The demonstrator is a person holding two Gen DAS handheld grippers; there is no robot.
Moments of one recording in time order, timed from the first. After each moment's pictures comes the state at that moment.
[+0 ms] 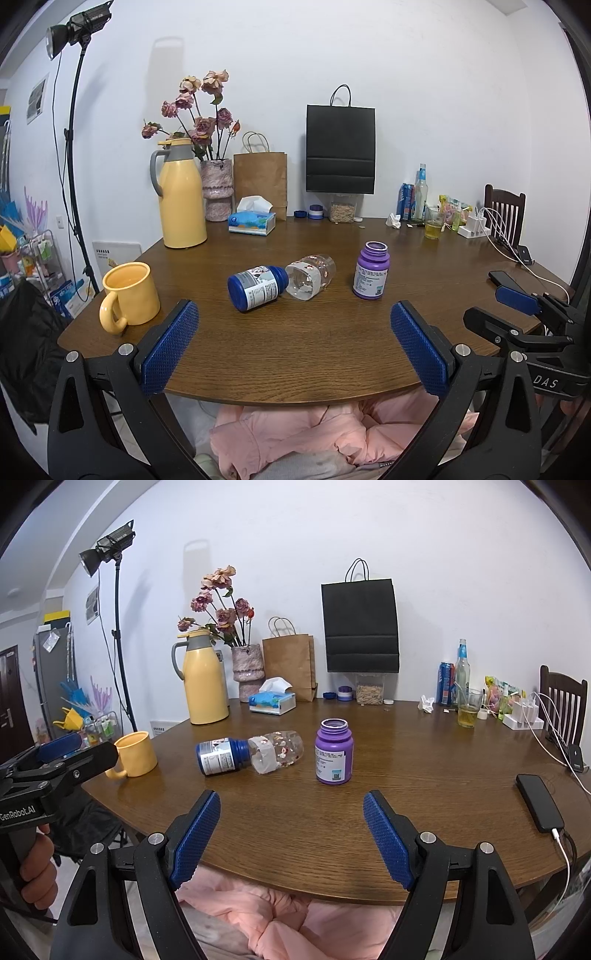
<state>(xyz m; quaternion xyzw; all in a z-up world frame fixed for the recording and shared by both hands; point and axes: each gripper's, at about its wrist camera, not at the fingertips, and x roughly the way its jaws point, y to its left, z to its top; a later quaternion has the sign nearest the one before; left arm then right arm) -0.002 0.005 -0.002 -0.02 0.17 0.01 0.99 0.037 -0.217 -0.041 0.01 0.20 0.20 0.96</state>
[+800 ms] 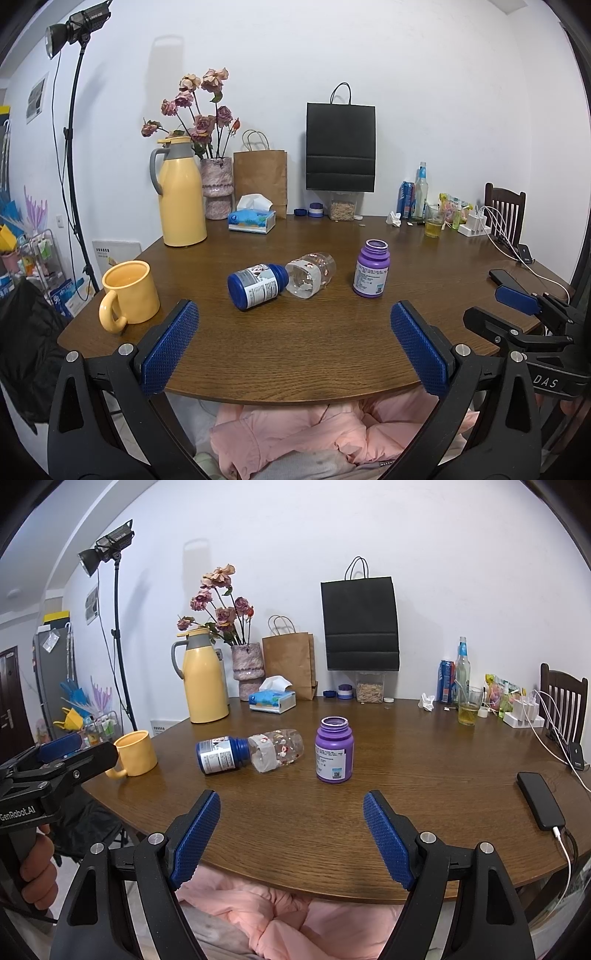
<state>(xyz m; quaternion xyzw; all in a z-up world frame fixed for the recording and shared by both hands) -0.001 0.003 -0.004 -0.02 0.17 0.01 0.98 0.037 -0.216 -0.044 0.01 0.20 0.20 0.96</state>
